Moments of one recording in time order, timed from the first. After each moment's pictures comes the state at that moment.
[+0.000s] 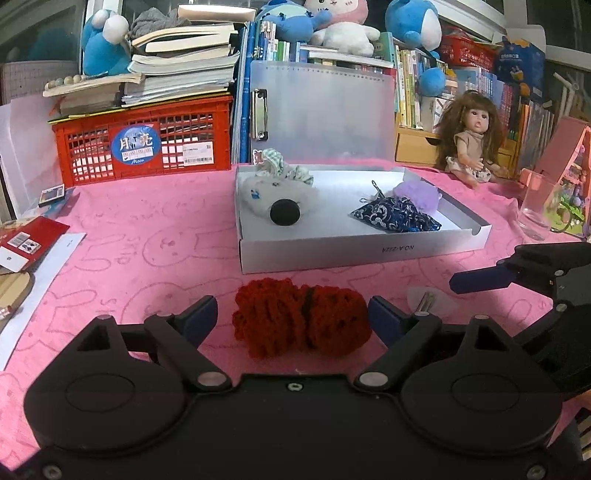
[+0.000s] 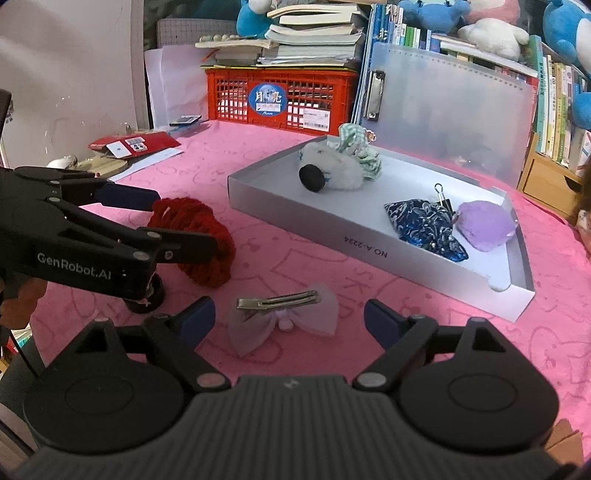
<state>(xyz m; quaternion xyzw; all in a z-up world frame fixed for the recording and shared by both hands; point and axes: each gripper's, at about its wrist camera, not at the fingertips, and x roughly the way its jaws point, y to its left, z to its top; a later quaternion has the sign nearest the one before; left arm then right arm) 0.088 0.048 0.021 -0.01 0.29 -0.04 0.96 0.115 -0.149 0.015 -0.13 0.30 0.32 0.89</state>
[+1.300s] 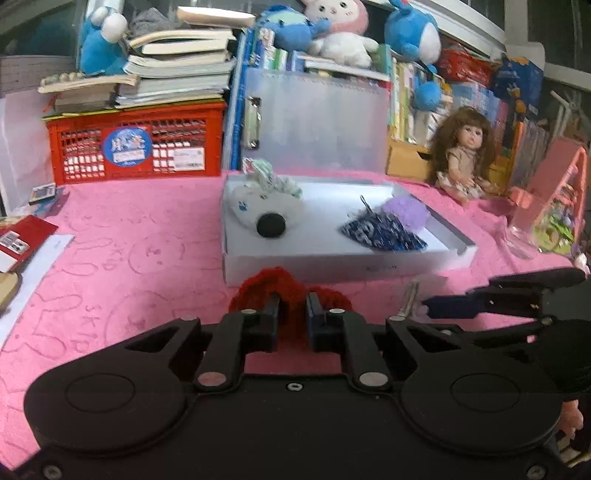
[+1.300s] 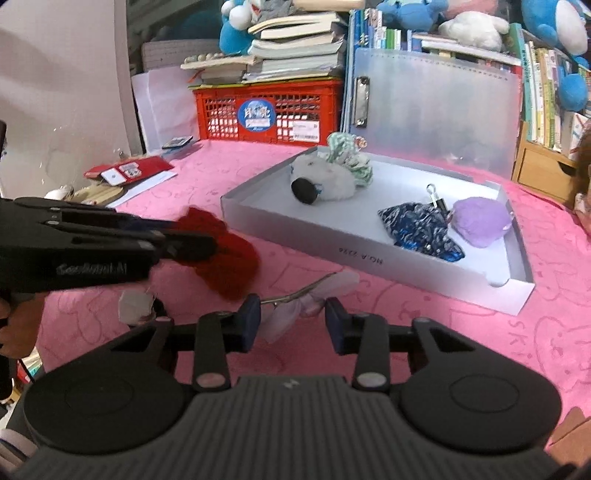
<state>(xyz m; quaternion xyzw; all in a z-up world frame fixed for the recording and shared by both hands) 0.093 0.046 0.034 -0.04 0.28 -0.04 0.96 0.119 -0.159 0.023 -0.08 0.29 0.31 0.90</state>
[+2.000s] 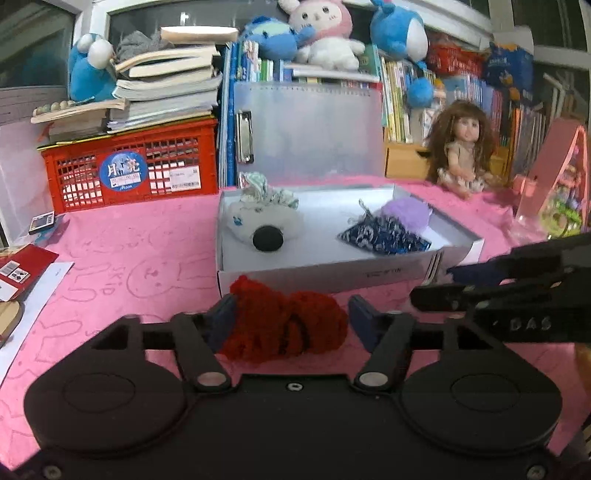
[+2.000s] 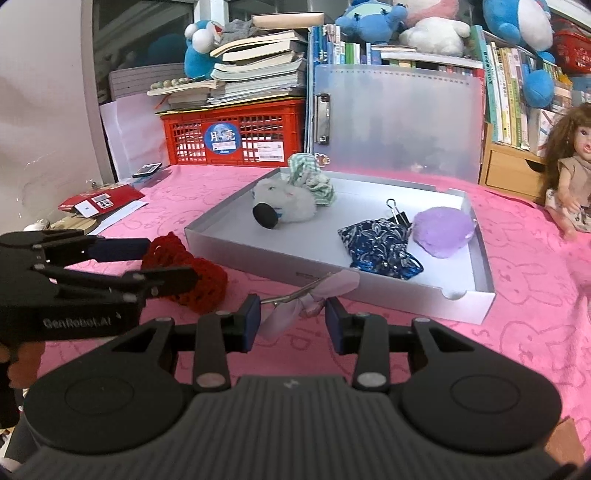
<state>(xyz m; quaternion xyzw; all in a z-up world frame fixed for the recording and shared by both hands) 0.099 0.028 0.024 0.01 0.26 -0.04 0.97 0.131 -0.178 0.032 -0.05 0.28 0.27 0.92</state>
